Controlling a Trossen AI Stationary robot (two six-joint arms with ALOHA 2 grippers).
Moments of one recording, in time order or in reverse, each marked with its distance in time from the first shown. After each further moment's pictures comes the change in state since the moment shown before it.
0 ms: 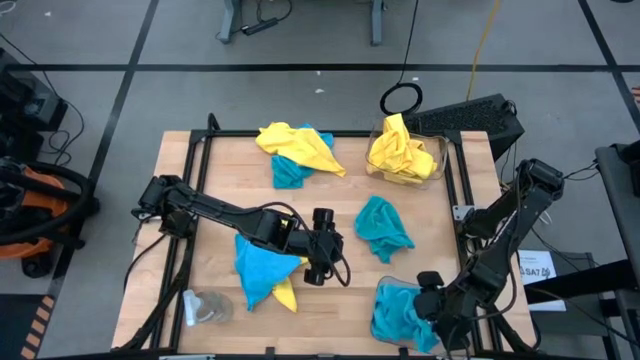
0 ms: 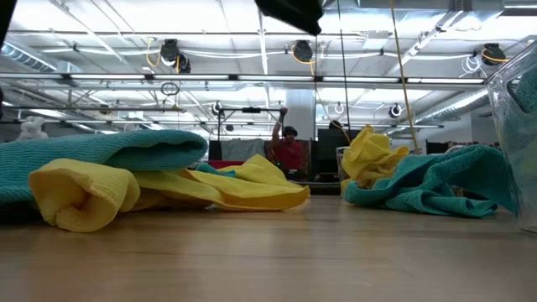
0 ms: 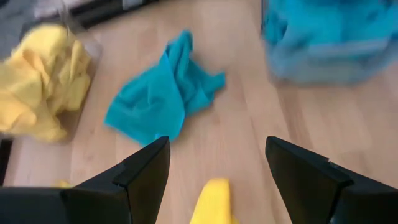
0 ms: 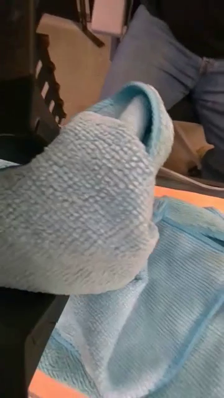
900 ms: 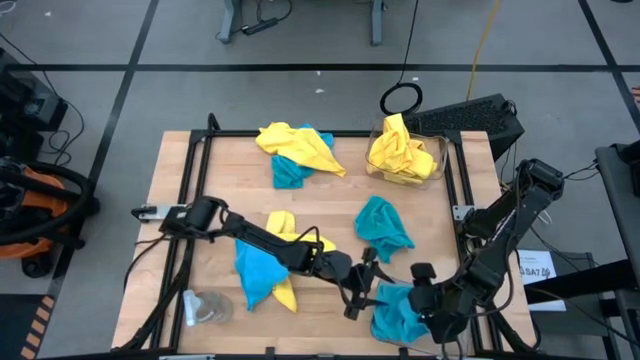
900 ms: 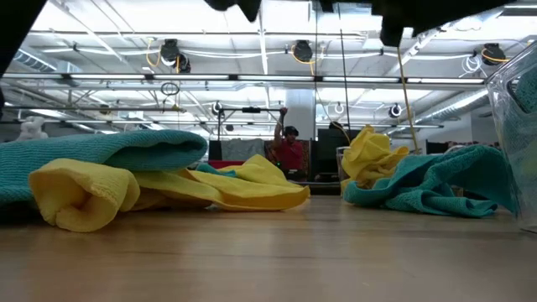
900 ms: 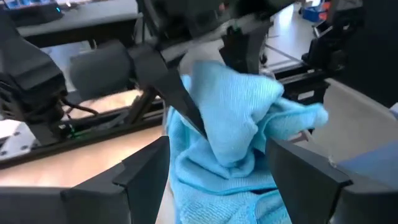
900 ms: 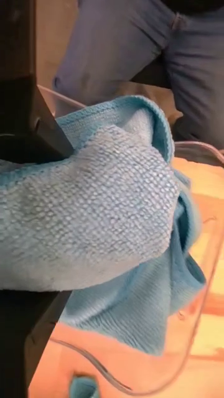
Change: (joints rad) left arm -0.028 0.376 -0.046 1.035 0.303 0.049; right arm -0.026 -0.001 0.001 -0.004 0.183 -0.068
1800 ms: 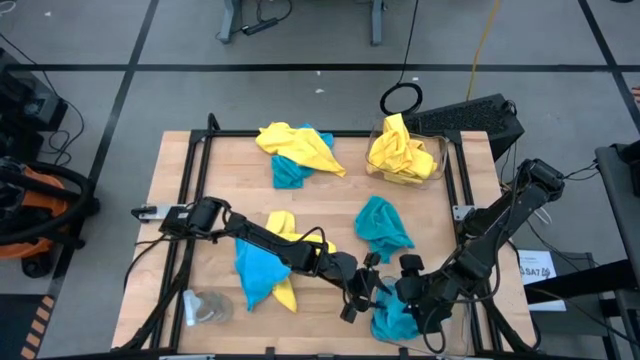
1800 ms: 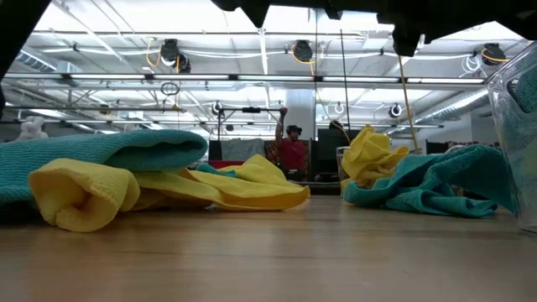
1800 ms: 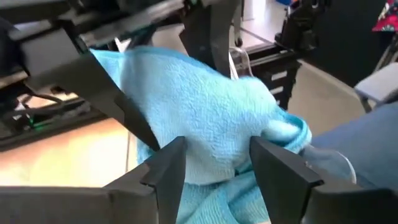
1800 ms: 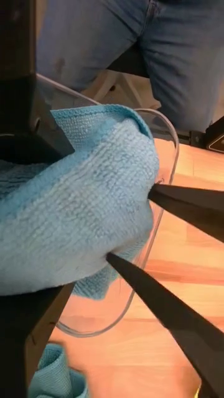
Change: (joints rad) left arm 0.011 0.023 0.044 -0.107 0.112 0.006; right arm -0.114 0.000 0.000 0.052 0.010 -0.099
